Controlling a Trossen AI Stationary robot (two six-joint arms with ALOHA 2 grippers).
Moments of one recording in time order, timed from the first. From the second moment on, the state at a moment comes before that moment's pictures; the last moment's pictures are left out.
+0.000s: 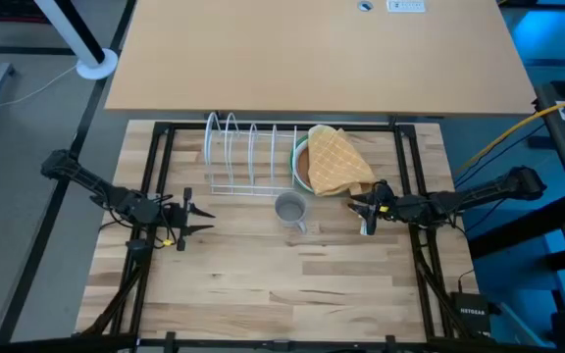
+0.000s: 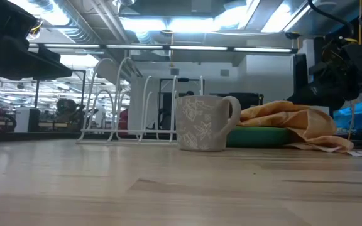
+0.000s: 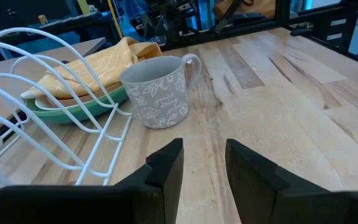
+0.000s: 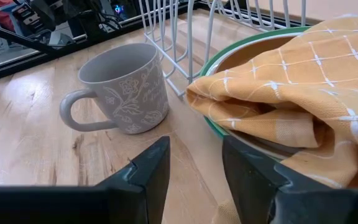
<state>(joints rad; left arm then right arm) -0.46 0.32 0.01 0.06 -0.49 0.09 0.23 0.45 0.01 0.08 0.50 0.41</state>
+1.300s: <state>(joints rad) -0.46 0.32 0.01 0.06 -0.49 0.09 0.23 0.45 0.01 0.53 0.55 0.41</state>
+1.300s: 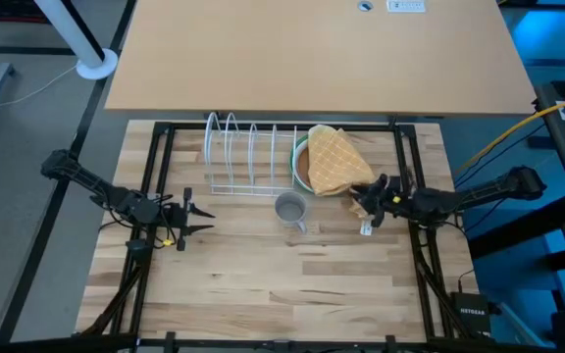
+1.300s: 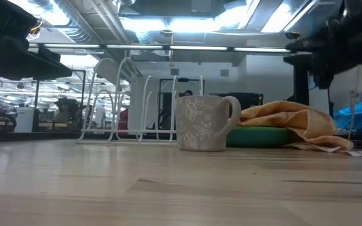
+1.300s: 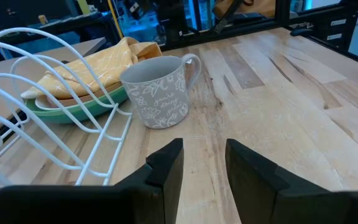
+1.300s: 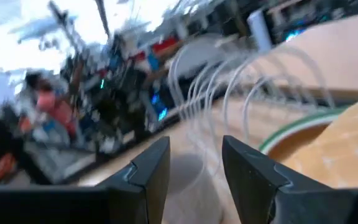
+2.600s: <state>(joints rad) -0.46 0.32 0.01 0.06 -0.49 0.06 -0.02 1.14 0.58 -0.23 0.41 0.07</state>
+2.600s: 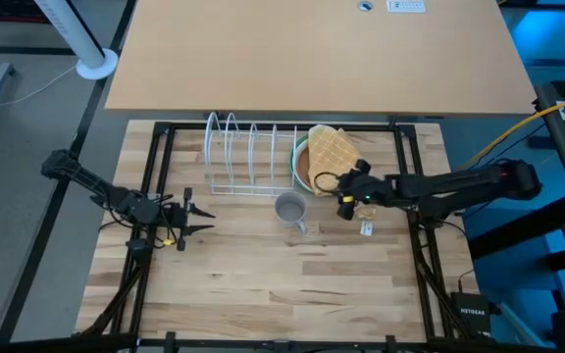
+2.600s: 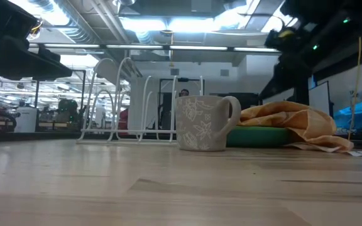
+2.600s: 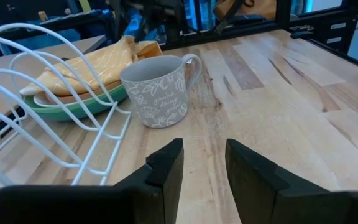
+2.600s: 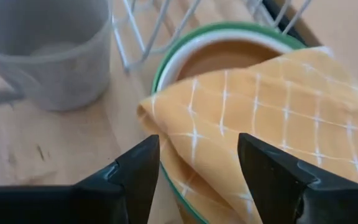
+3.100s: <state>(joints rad) -0.46 0.32 0.01 0.06 -0.49 0.05 -0.02 1.43 0.69 -0.24 0.49 -0.09</state>
